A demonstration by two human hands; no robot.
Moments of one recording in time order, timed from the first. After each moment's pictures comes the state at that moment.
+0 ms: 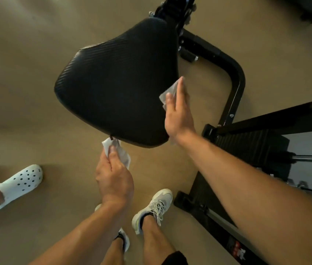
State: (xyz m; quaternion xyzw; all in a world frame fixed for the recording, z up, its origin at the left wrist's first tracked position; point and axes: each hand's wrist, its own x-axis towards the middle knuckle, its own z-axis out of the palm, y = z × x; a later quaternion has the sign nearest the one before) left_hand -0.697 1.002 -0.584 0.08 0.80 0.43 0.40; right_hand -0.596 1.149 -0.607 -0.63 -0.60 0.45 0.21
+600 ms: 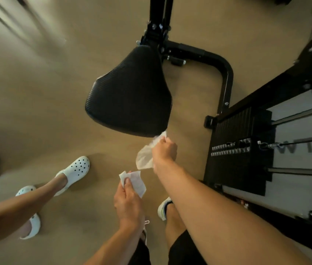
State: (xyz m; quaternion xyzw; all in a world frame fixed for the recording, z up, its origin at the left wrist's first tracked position) left_hand -0.697 0.901 -0.501 0.06 0.83 0.36 0.42; right_hand -0.643 1.021 -0.549 -0.80 -0.17 0.52 0.23
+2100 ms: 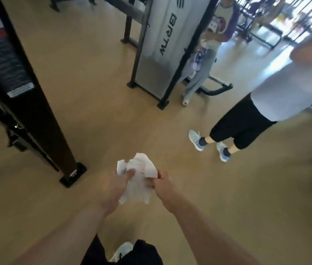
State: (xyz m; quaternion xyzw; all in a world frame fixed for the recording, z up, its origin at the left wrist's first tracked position) left_hand -0.441 0.497 -0.289 0.59 0.40 -0.09 0.69; right_hand -0.381 0.348 -0.283 -0.80 0.02 0.32 0.51
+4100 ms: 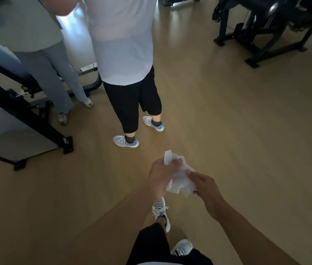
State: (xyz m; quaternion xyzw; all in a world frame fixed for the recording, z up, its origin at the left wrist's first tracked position) left_hand -0.111 -0.059 -0.258 0.68 0.05 -0.42 0.60; right_hand -0.226 -0.163 -0.282 -0.57 0.40 0.00 0.71
